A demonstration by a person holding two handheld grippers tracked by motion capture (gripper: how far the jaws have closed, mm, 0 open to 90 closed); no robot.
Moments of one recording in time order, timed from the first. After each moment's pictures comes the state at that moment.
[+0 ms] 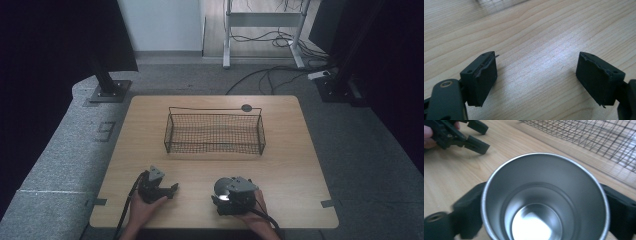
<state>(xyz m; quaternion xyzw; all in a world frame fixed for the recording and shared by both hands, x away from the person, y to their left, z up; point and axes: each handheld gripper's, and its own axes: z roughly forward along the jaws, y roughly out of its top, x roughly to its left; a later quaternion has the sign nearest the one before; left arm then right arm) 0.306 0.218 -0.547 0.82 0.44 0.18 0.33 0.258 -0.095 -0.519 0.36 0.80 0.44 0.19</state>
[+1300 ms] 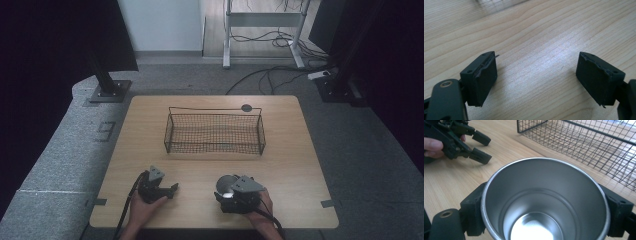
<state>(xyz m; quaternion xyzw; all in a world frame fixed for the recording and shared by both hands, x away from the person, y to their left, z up) 0.306 0.218 -0.547 0.81 0.44 0.18 0.33 0.255 -0.106 -0.503 0.35 0.79 0.46 0.21</state>
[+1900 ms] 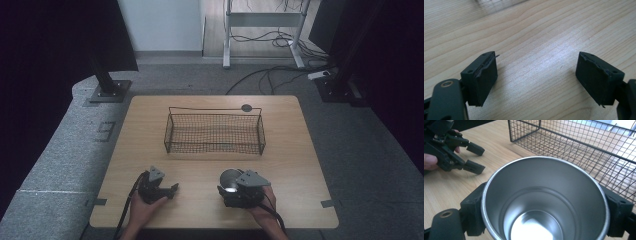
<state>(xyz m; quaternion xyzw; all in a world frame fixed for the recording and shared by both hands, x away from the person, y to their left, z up) 0.305 0.217 -0.547 0.82 0.44 0.18 0.33 0.263 -0.115 -0.488 0.36 0.78 0.47 0.21</state>
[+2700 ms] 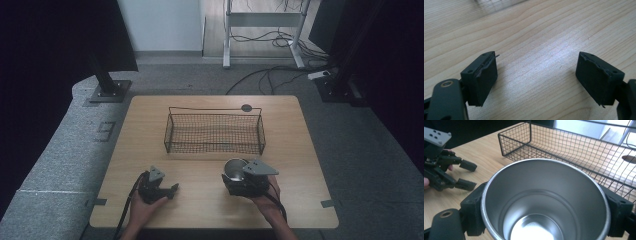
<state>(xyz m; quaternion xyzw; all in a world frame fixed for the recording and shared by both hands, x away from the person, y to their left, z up) 0.305 0.217 -0.547 0.81 0.44 0.18 0.33 0.284 -0.128 -0.468 0.37 0.76 0.49 0.22</state>
